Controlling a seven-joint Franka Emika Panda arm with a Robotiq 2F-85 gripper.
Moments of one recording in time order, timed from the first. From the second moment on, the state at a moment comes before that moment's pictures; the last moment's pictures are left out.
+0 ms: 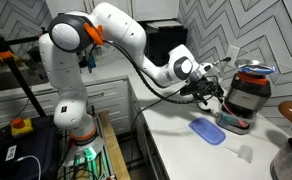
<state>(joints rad) -0.19 0.08 -0.17 -2.14 -0.94 2.77 -0.05</state>
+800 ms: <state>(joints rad) -0.19 0.18 -0.18 -2.09 -1.07 2.76 0.14</state>
